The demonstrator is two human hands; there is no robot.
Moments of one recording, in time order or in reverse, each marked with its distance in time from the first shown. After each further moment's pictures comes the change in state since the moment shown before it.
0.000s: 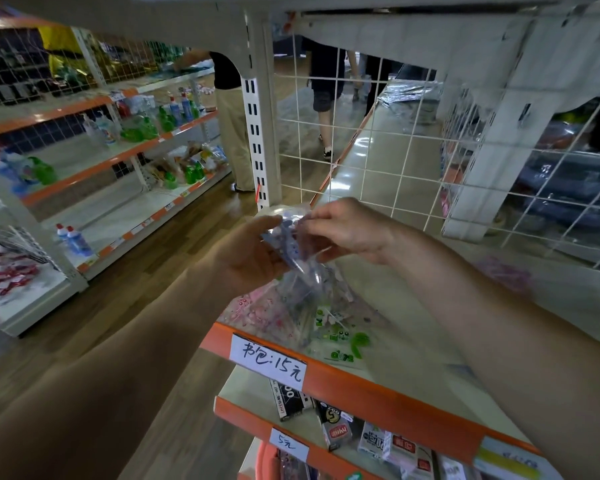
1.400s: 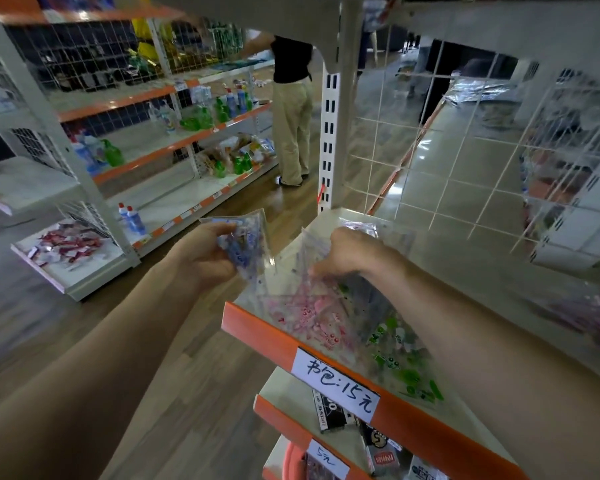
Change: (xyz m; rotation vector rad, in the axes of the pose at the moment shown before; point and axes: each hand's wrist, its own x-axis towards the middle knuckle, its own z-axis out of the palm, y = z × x) left_hand -0.037 0.048 -0.100 -0.220 0.423 0.058; right_hand 0.078 0.002 0.075 -0.899 0.030 0.105
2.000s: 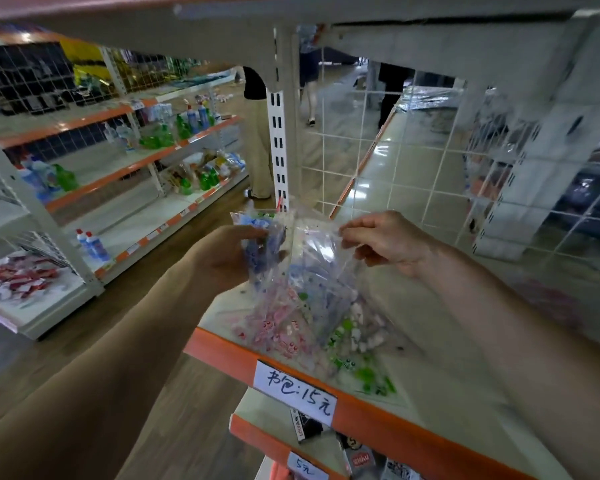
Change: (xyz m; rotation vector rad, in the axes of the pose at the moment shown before) left_hand 0.002 -0.020 0.067 0.255 -0.300 -0.032; right_hand -0.043 0.086 -0.044 0.952 0.144 0.032
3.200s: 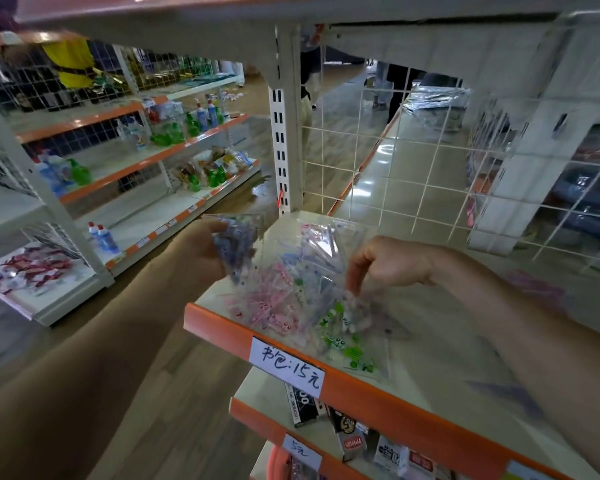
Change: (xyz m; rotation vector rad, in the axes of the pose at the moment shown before) left_hand -0.006 -0.005 -0.027 -0.150 0.206 0.050; right_hand -0.037 0.004 -0.008 -0.675 -0.432 -0.056
